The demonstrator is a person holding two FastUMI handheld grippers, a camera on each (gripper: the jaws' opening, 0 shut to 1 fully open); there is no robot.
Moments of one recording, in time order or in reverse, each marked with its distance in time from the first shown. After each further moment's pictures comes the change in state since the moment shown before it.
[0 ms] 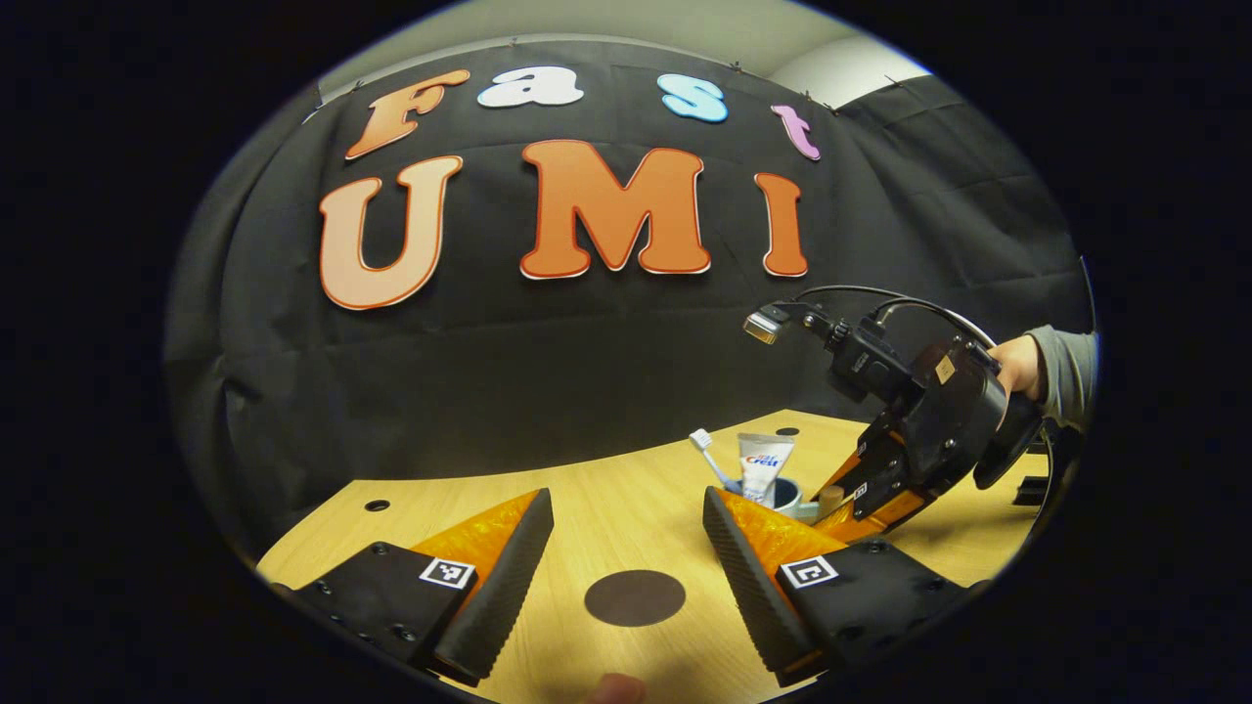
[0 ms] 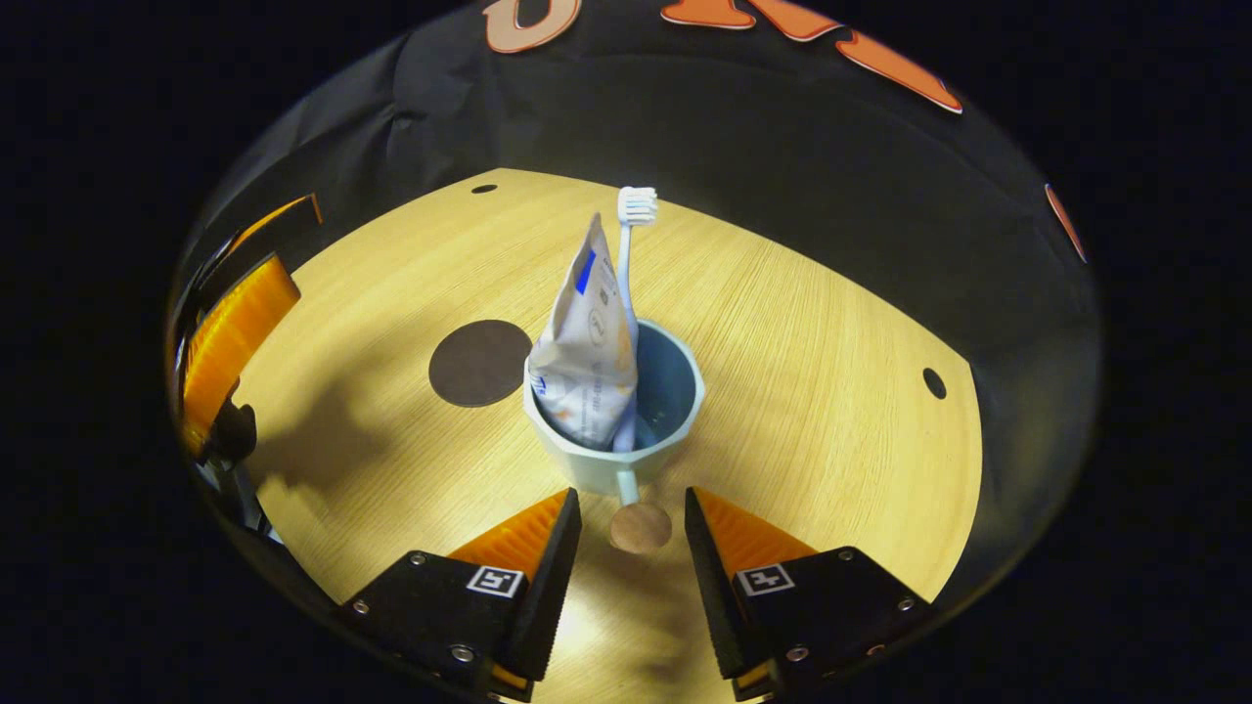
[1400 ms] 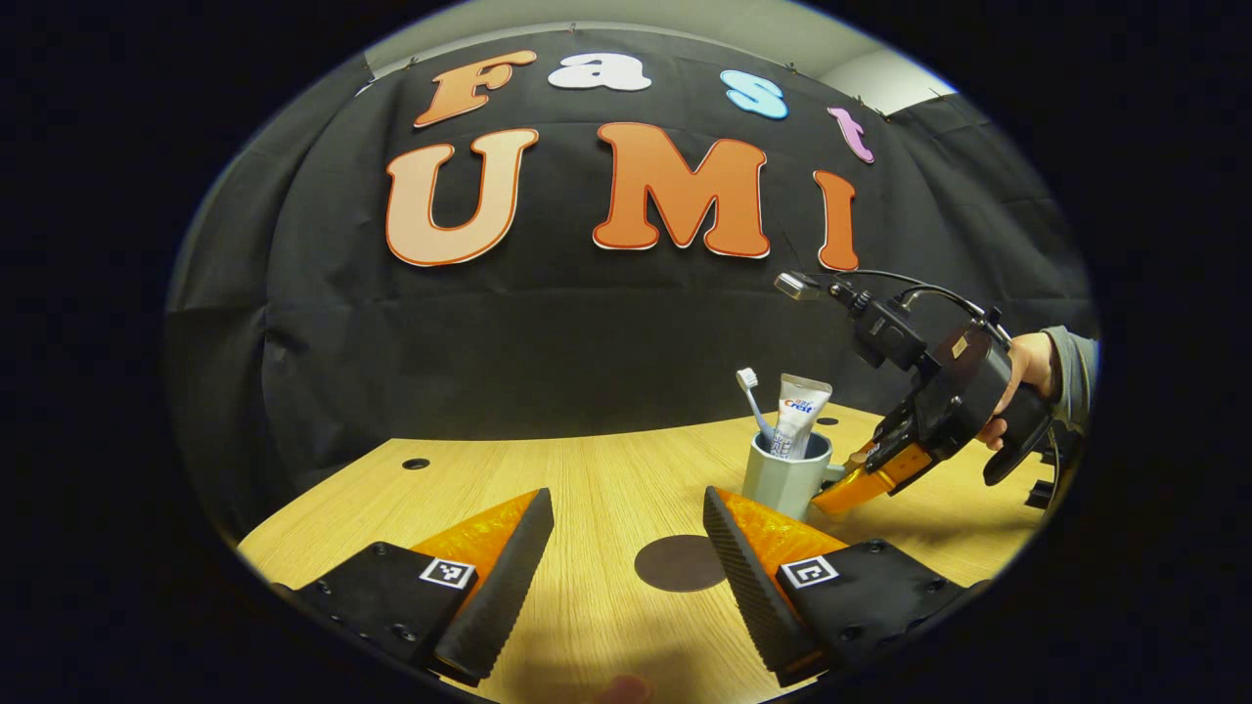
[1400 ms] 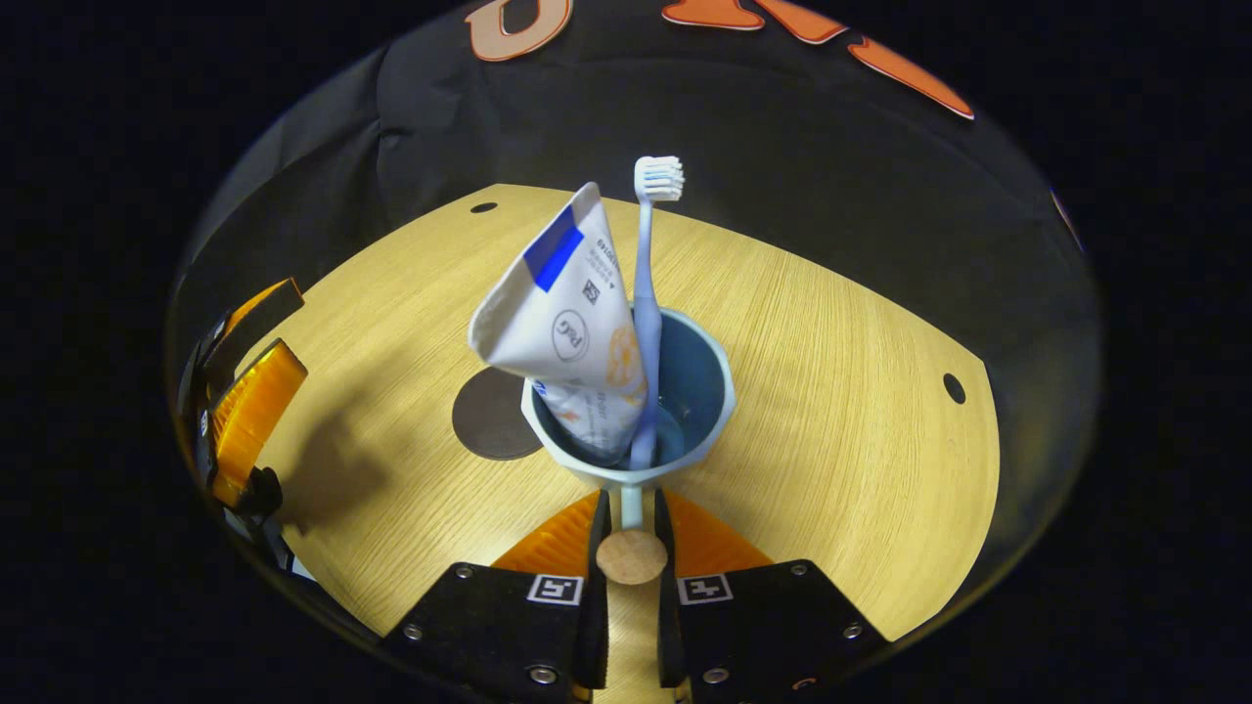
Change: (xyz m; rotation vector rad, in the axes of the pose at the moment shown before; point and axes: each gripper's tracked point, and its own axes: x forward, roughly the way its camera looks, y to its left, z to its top) left arm -0.023 0.042 -0.031 -0.081 0.045 0.096; right arm 0.000 0.011 0.027 0.022 -0.044 0.021
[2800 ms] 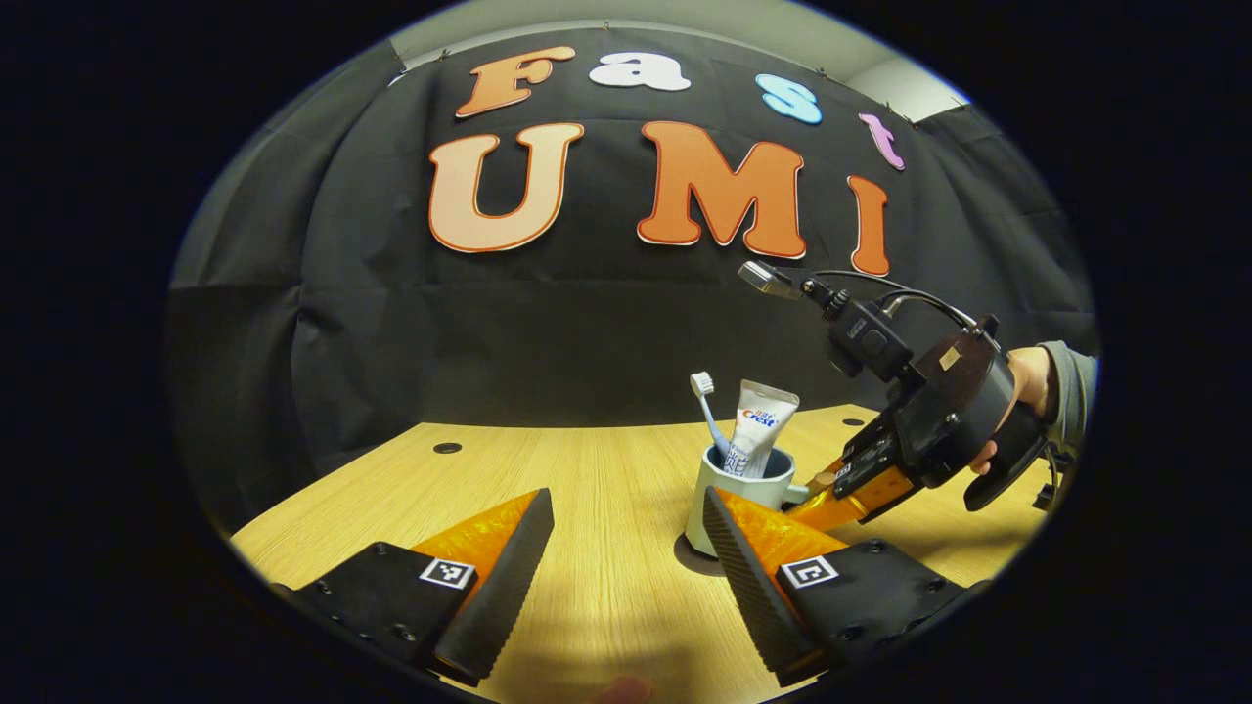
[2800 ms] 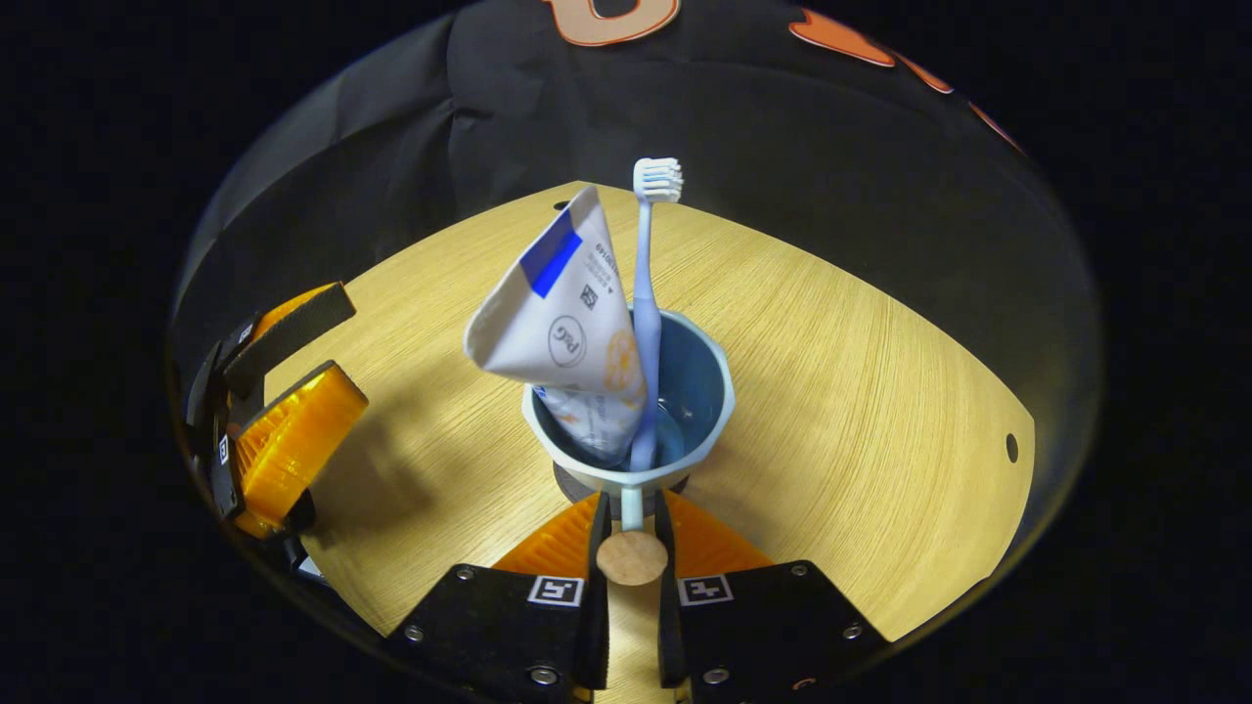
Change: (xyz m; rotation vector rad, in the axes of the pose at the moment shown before) left arm -0.015 0.042 -0.014 -0.041 0.008 0.078; right arm 0.000 -0.006 0.007 -0.113 -0.015 0.130
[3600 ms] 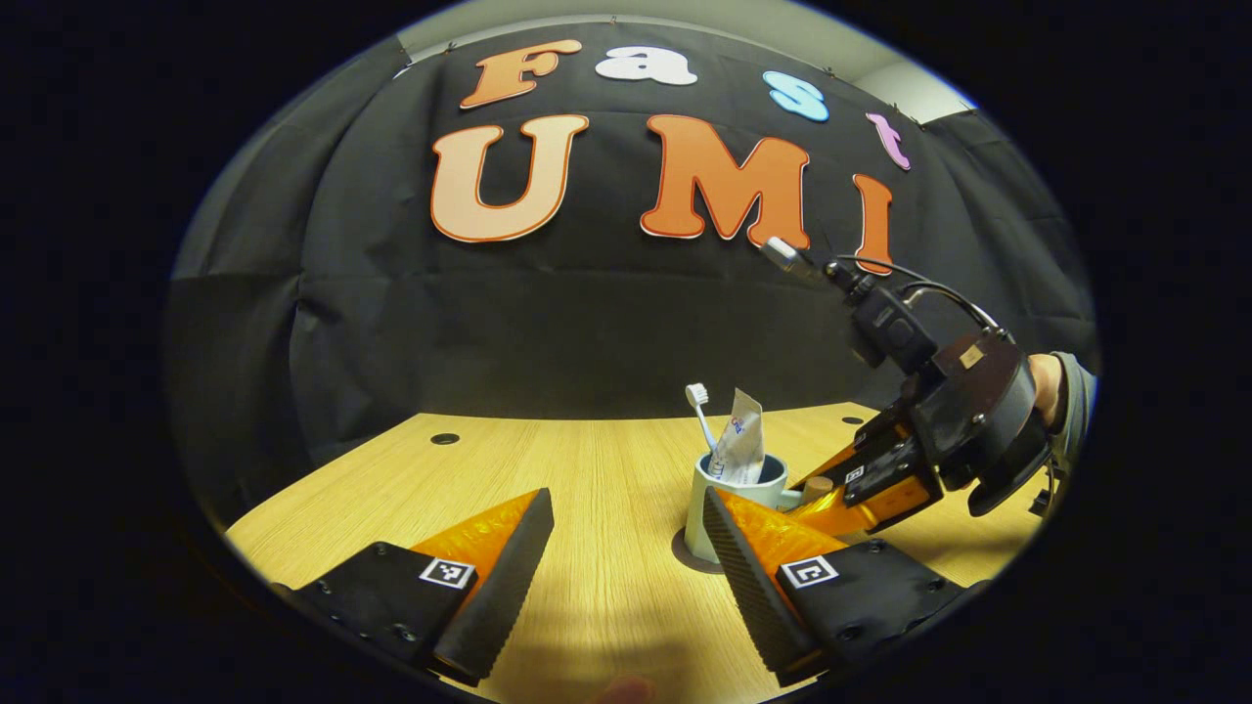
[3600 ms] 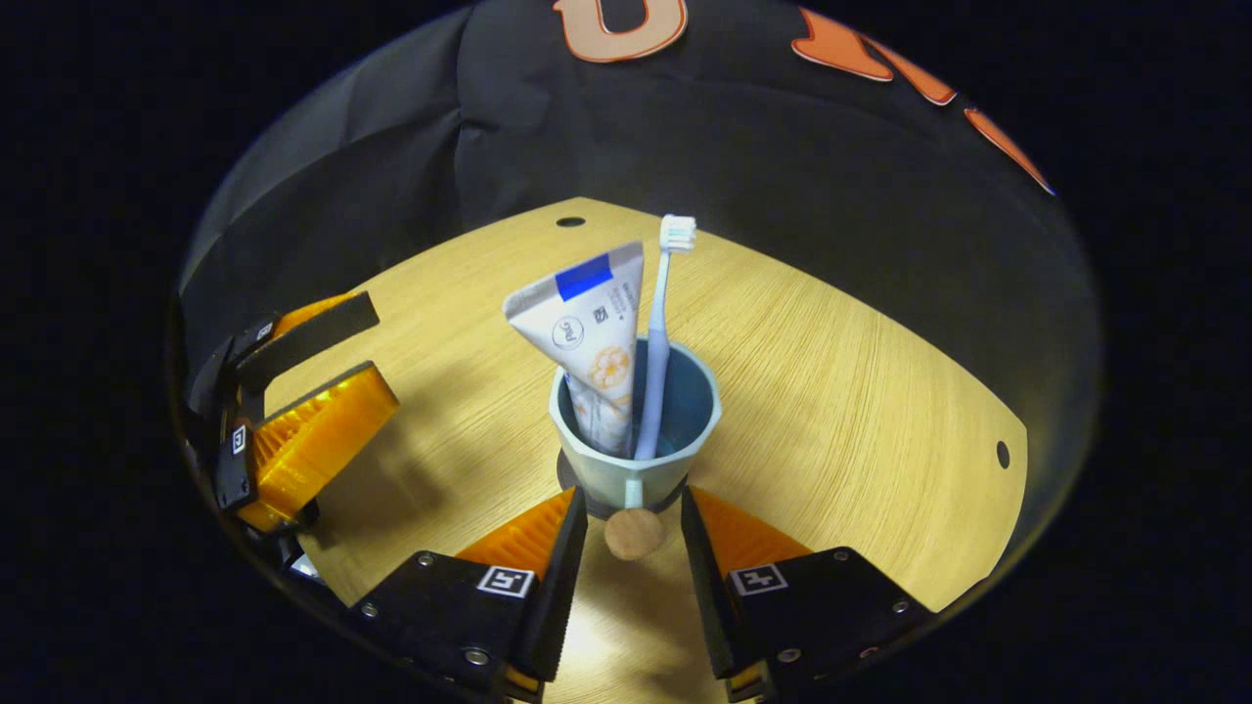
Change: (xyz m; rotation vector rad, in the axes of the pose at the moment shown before) left arm 0.004 -0.003 -0.002 -0.015 0.025 -0.001; right arm -0.054 -0.005 0.019 -0.011 -0.095 -0.030
